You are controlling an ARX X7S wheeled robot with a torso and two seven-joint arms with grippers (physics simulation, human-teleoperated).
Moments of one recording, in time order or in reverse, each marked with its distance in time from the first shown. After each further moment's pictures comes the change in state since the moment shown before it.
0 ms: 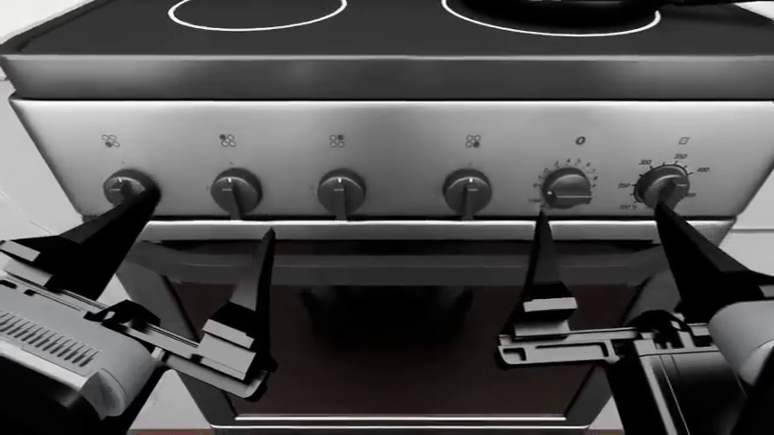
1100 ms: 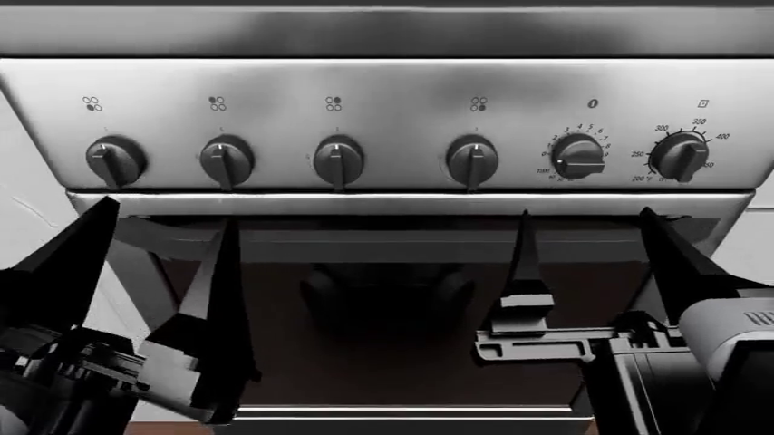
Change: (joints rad) left arm 0.220 0.092 -0.040 0.023 0.148 0.267 -0.036; right arm 0.202 -0.109 -0.222 -0.001 0.028 -0.020 0.180
